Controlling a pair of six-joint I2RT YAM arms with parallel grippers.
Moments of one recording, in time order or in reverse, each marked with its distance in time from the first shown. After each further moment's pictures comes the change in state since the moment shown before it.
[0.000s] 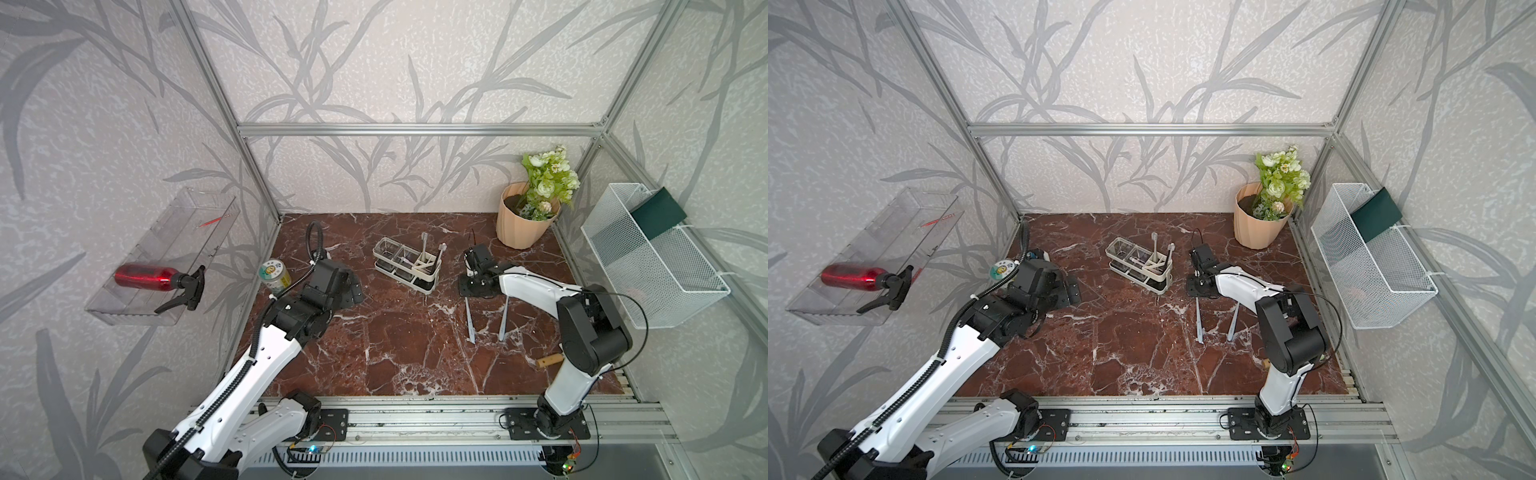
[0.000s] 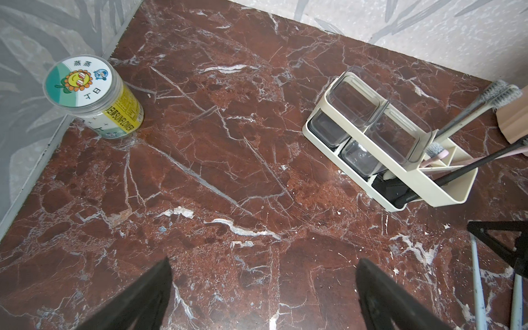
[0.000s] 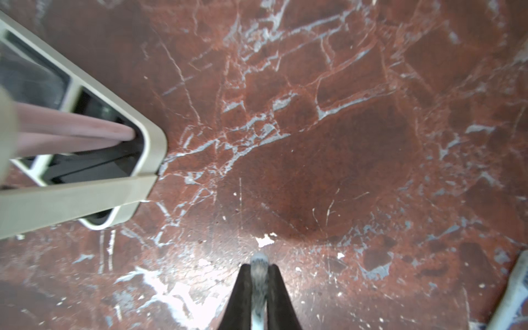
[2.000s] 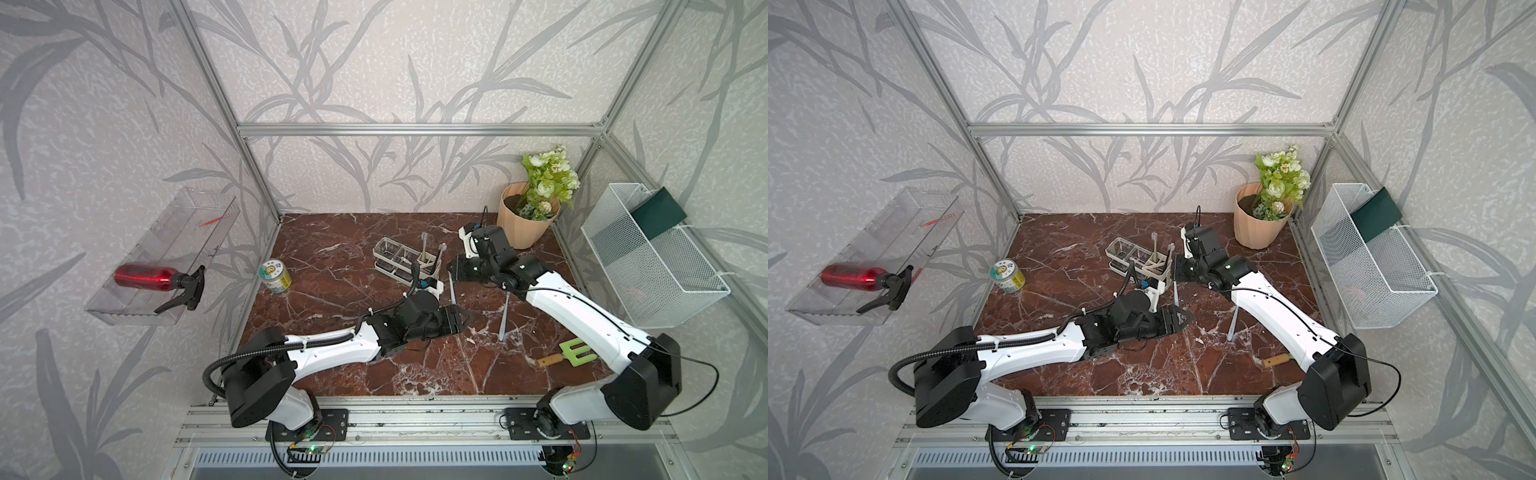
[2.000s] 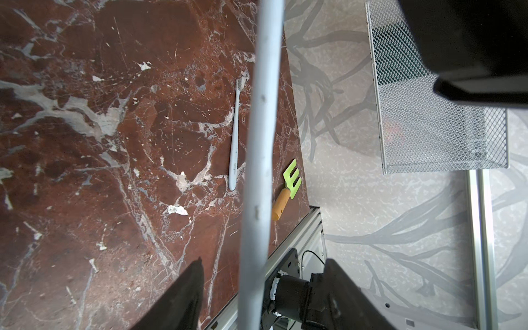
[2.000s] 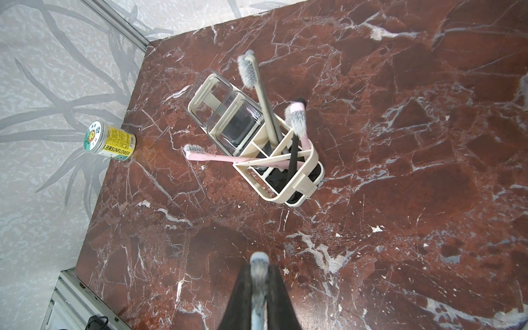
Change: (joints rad) left arm -0.564 0.483 -0.147 1.007 0.465 -0.528; right arm 0.143 -0.312 0.146 -0.105 -0.132 0.113
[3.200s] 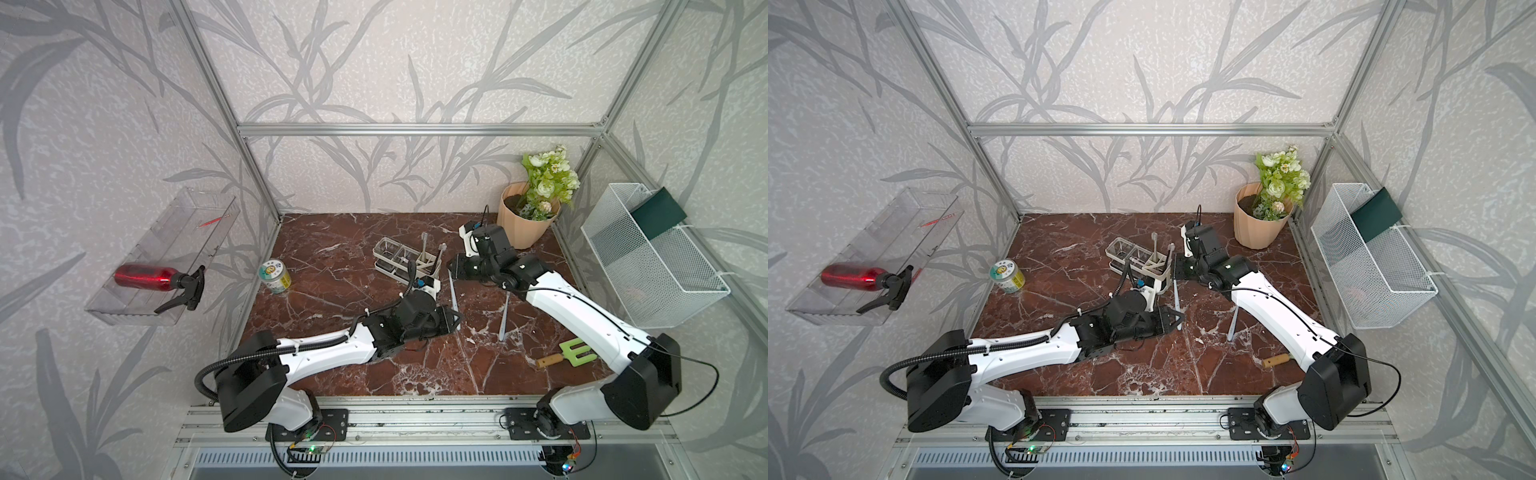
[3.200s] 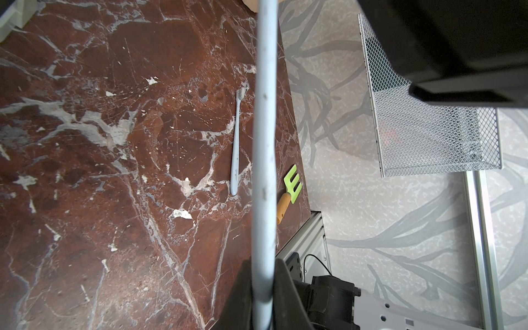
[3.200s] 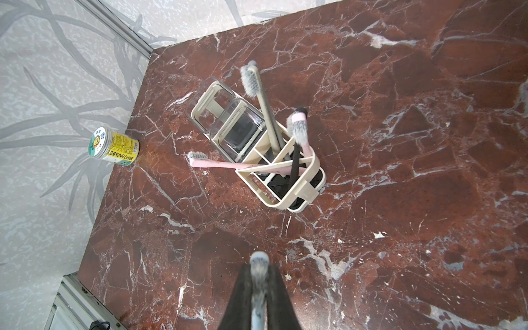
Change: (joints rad) left arm 0.000 -0.040 -0.013 -0.023 -0.031 0.017; right arm 0.000 0.000 0.000 0.014 0.000 0.004
